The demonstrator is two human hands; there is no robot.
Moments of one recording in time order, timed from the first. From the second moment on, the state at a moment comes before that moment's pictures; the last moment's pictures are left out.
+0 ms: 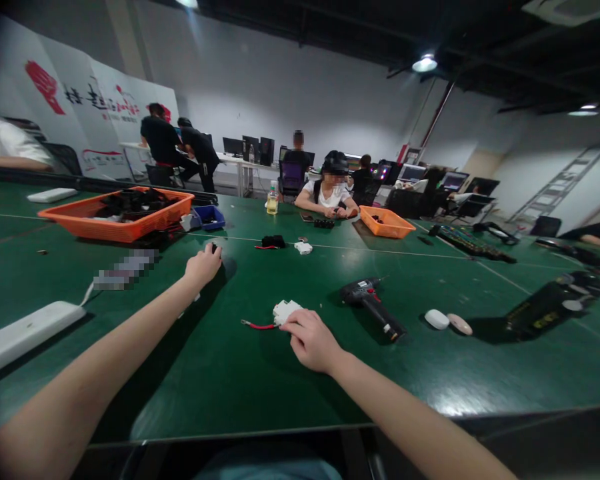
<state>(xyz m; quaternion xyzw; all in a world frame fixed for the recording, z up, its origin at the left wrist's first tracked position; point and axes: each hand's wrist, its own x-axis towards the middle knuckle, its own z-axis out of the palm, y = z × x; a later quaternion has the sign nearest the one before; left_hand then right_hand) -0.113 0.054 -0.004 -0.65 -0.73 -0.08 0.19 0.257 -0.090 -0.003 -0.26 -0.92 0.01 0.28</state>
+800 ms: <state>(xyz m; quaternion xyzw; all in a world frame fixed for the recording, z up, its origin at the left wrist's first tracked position) -0.114 0.056 0.003 -0.65 -0.74 -0.05 0.18 0.153 0.207 -0.038 -0.39 -0.89 0.06 0.24</state>
